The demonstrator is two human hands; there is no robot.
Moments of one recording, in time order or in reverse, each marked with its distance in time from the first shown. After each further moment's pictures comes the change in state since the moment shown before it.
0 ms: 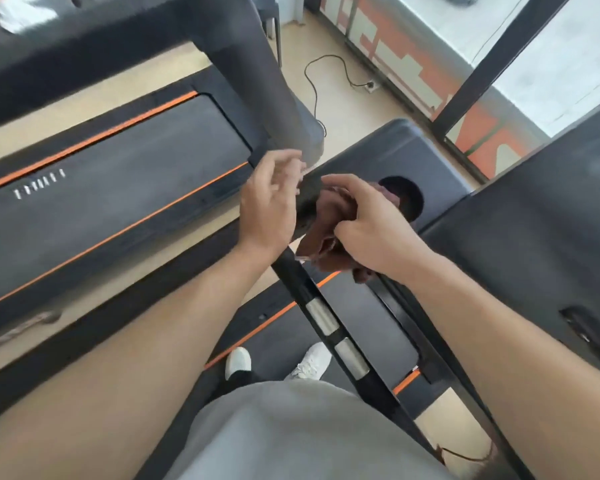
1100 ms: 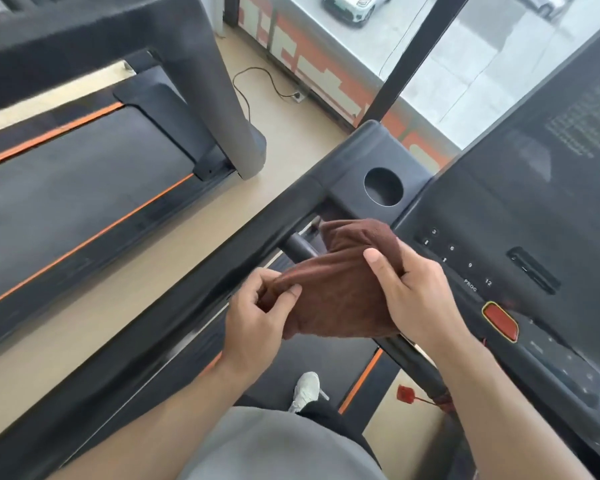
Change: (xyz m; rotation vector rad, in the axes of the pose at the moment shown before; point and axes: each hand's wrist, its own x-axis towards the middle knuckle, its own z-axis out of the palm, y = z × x) left_hand -0.115 -0.039 -0.125 -0.144 -0.321 -0.214; right_hand -0.117 -0.020 0.073 -0.170 0.474 0.162
